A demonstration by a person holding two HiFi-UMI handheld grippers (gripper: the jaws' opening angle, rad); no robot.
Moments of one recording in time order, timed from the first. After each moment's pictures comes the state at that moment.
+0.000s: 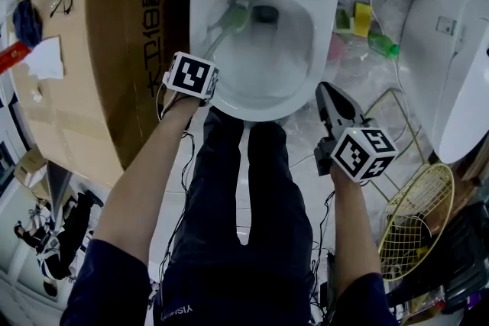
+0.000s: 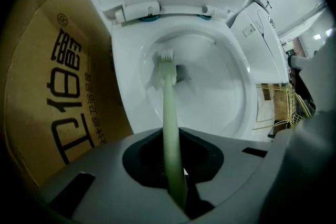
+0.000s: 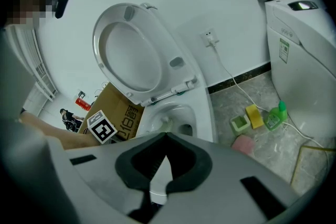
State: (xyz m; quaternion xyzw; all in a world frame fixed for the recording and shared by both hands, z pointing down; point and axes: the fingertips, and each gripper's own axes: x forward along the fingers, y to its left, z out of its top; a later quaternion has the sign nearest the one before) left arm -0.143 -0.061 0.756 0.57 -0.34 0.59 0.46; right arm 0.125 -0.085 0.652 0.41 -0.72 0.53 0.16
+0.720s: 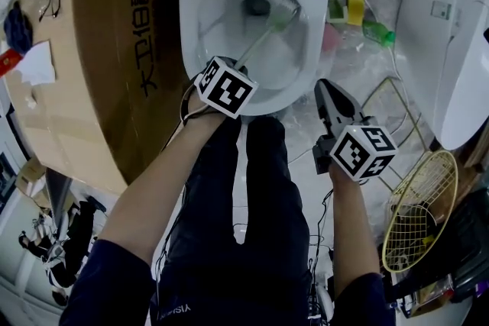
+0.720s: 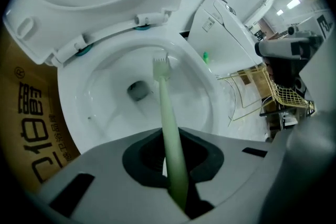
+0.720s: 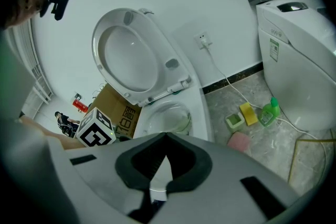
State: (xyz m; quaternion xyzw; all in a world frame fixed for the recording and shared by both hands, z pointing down) left arm -0.029 -0.051 0.744 0.68 -0.24 0.57 0.39; right arm 0.135 -0.069 0.650 0.44 -0.71 0.53 0.16
